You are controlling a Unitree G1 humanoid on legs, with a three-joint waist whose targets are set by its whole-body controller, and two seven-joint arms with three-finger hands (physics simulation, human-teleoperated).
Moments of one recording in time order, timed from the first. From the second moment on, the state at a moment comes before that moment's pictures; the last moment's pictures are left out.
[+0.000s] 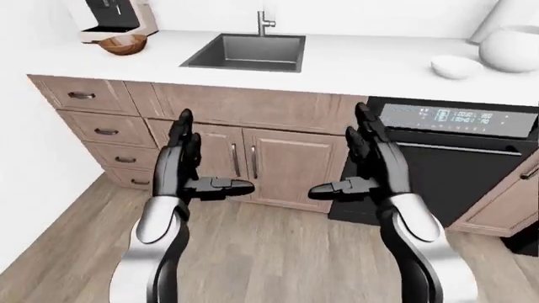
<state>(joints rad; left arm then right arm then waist) -0.26 0.08 0.11 -0.60 -0.12 0.83 0.05 -0.23 -0.05 -0.04 -0.66 0.10 0.82 -0.02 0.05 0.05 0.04</state>
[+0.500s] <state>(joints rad) -0.24 0.09 0.12 -0.62 -0.17 0.84 0.03 -0.24 -0.05 -0.04 -0.75 0.07 0.90 0.02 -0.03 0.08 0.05</state>
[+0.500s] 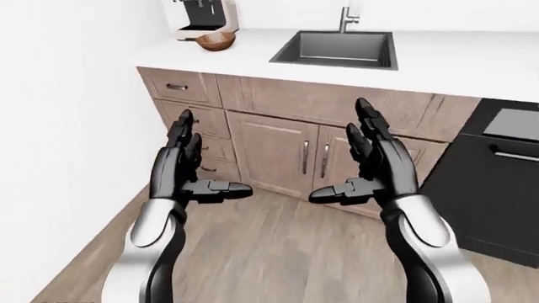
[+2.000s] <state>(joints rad) -0.32 0.11 0.16 -0.84 -0.28 1.01 0.09 -0.28 -0.13 -0.22 -0.91 0.31 0.95 -0.08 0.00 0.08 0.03</state>
